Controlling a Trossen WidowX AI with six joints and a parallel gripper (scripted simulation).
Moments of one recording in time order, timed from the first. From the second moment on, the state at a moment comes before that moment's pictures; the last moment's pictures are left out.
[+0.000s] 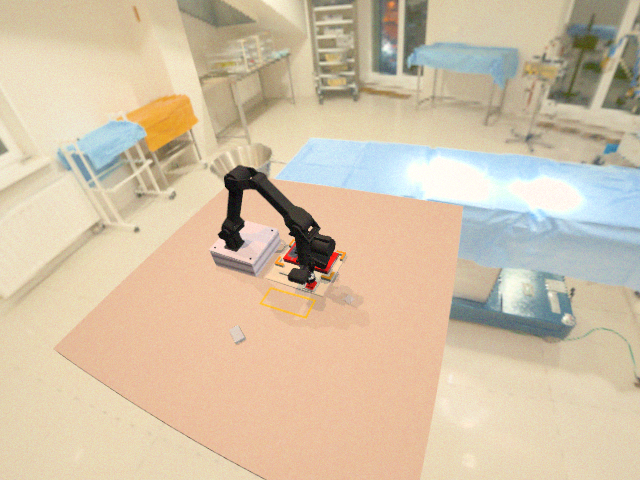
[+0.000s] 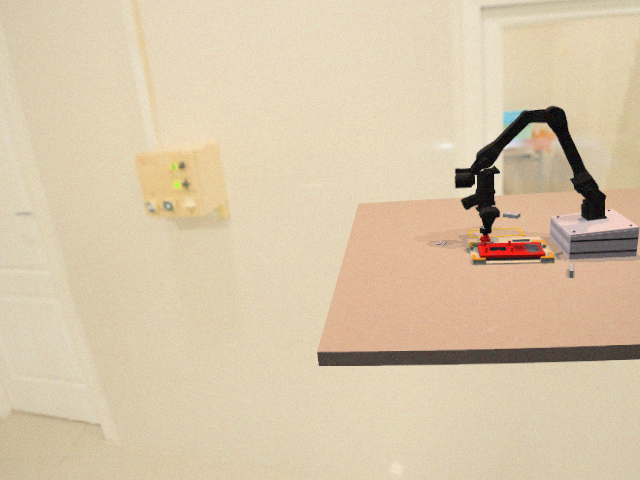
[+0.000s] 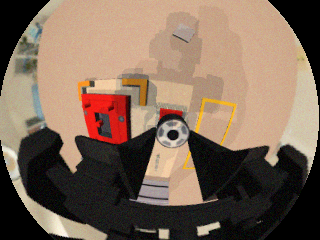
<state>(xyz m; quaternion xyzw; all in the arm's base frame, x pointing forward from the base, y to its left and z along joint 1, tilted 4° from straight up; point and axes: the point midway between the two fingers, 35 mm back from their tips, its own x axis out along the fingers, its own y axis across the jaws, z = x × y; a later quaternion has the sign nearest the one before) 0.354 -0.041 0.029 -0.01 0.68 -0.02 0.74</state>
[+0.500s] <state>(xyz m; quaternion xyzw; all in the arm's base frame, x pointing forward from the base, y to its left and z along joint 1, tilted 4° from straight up) 0.353 -0.041 0.034 -0.01 0.68 -0.02 0.74</state>
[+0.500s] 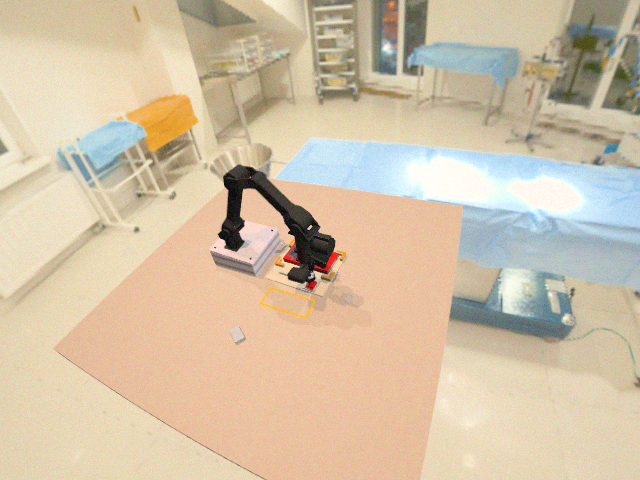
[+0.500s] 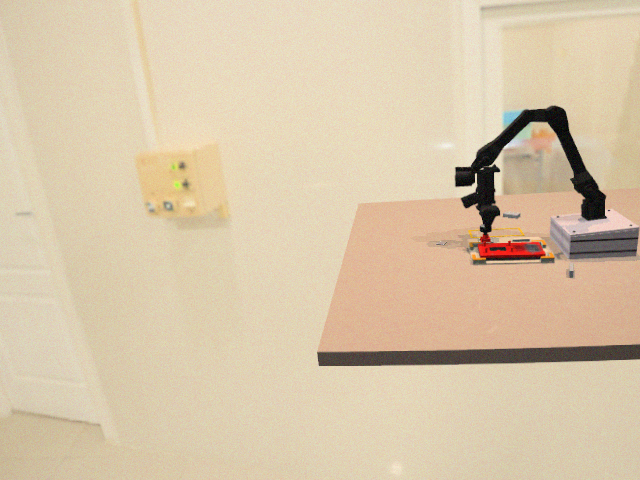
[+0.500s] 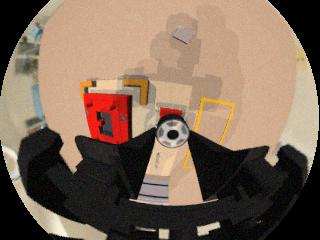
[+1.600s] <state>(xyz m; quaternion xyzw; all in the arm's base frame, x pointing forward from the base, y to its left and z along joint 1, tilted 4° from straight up) 0.352 -0.041 0.047 -0.01 0.67 -0.02 0.74</state>
